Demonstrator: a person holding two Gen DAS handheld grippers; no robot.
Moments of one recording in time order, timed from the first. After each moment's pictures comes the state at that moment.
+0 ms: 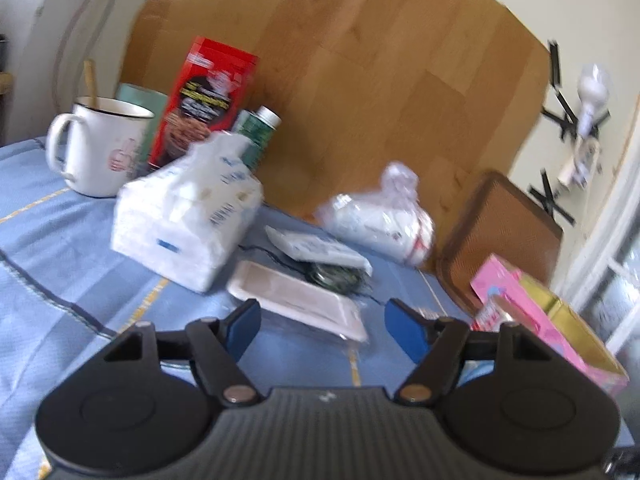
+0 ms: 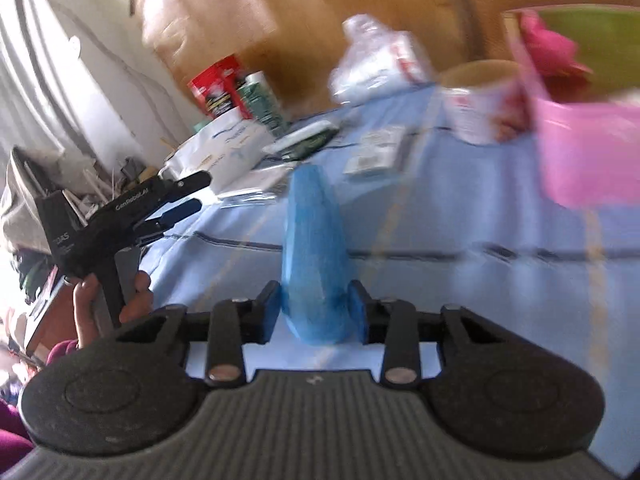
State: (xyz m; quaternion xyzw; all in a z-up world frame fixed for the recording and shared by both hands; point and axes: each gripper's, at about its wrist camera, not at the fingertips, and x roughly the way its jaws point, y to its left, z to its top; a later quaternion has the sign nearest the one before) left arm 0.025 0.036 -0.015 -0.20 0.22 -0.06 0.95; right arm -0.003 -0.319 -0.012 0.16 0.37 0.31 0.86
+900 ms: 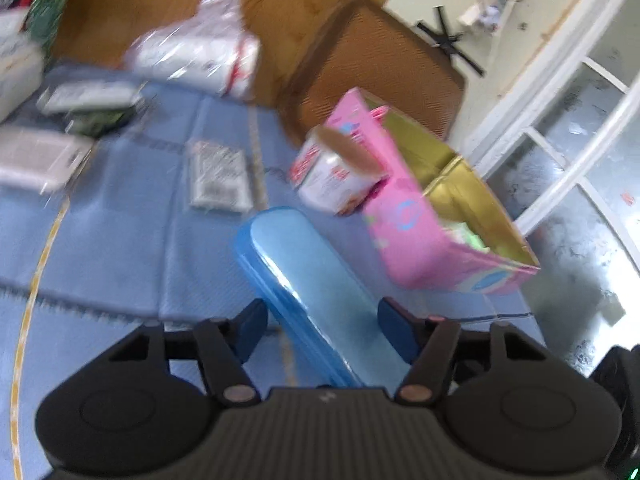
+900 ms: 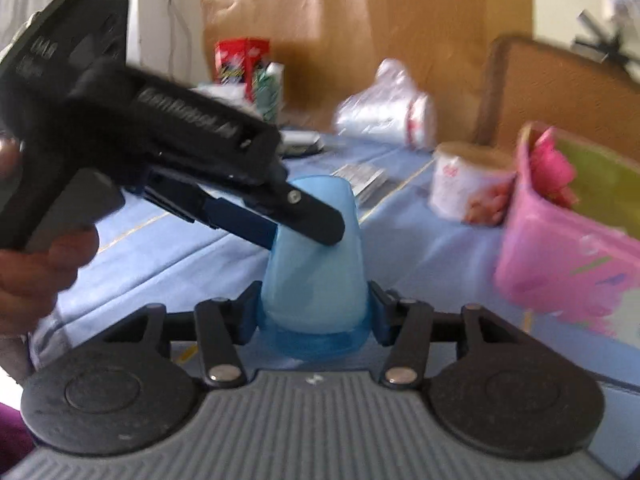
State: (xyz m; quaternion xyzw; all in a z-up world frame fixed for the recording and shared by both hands) left arm 0.051 -0.128 0.000 -0.18 0.39 -0.23 0.87; right arm -0.012 -0.305 -0.030 -0.07 0.25 0.31 0.91
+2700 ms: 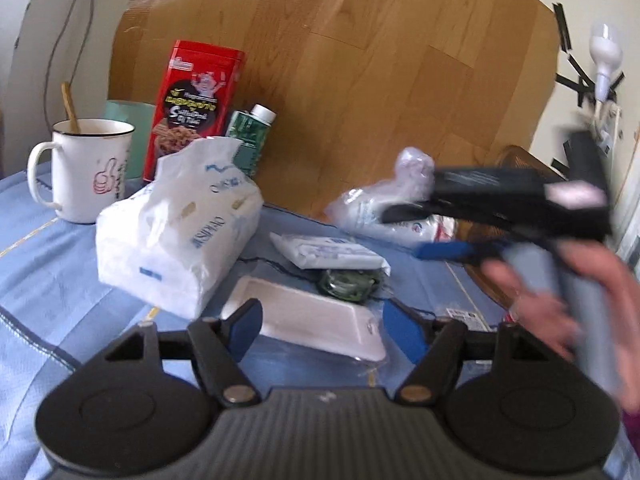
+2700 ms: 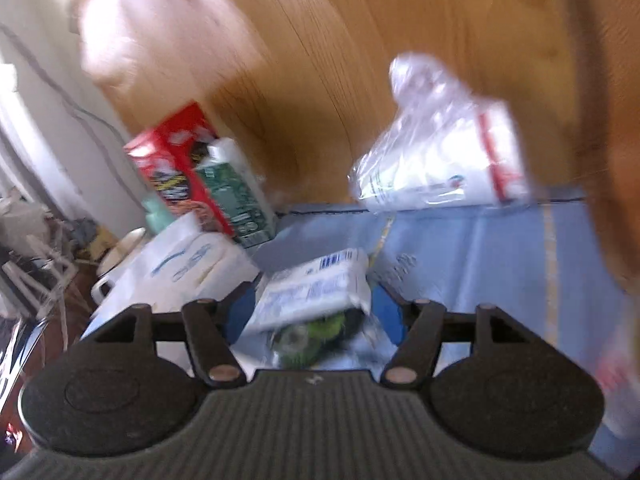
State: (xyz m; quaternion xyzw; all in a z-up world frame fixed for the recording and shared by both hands) left arm 0.058 0.021 -0.014 -0.15 0.24 -0.03 0.96; right arm 0.234 -0.161 0.005 0.14 0.38 0.30 0.87
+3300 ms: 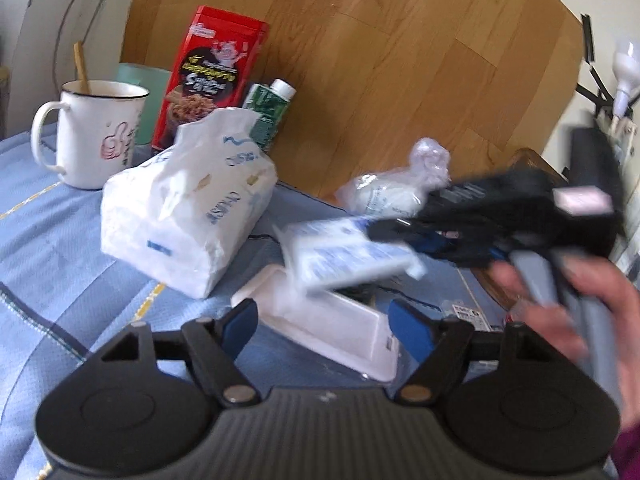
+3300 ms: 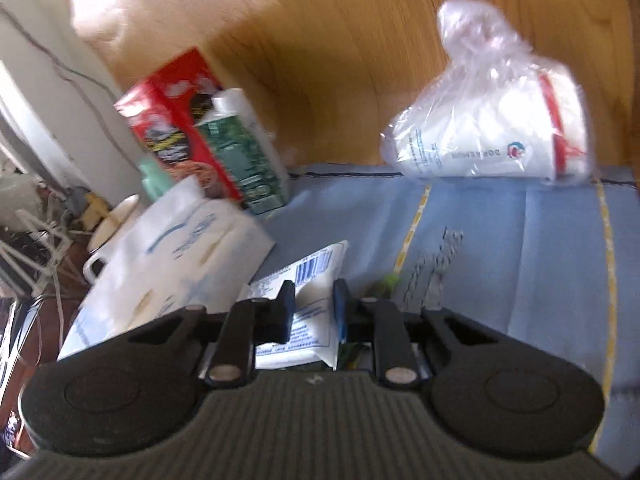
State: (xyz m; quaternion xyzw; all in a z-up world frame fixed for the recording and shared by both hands) left arm 0.063 0.045 -0.022 -0.21 0.27 -0.02 0.94; right arm 0.213 -0.129 0.004 0.11 0.42 0.32 0.84
